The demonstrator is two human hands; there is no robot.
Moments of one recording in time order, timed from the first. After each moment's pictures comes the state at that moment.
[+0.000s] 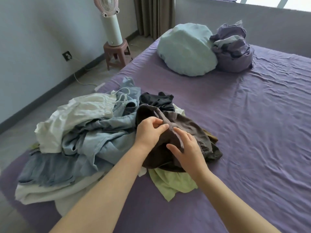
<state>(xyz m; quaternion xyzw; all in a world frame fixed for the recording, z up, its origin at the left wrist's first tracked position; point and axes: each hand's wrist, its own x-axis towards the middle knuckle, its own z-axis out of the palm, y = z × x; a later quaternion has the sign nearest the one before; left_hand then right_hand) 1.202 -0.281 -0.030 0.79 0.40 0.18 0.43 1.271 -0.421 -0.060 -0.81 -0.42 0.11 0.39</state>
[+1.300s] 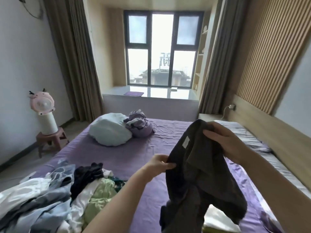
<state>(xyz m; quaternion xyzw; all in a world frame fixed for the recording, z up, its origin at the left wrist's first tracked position) 1.229 -0.627 0.237 0.77 0.04 -0.04 0.64 1.293 -0.848 0.331 -0.67 -0.28 0.13 0.67</state>
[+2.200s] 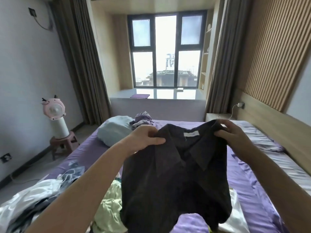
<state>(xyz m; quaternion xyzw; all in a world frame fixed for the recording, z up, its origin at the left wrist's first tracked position) 1.208 -0.596 0.343 0.84 -0.01 0.05 0.53 1.321 -0.876 0.323 -0.71 -0.23 0.03 0.66</state>
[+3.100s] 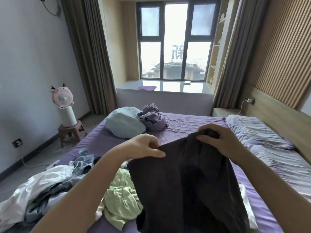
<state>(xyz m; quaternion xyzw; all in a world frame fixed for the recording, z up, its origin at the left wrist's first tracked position) 1.161 -0.541 0.312 0.93 0.00 -0.03 0.36 1.259 -0.800 0.319 -0.78 -0.38 -0.05 0.49</state>
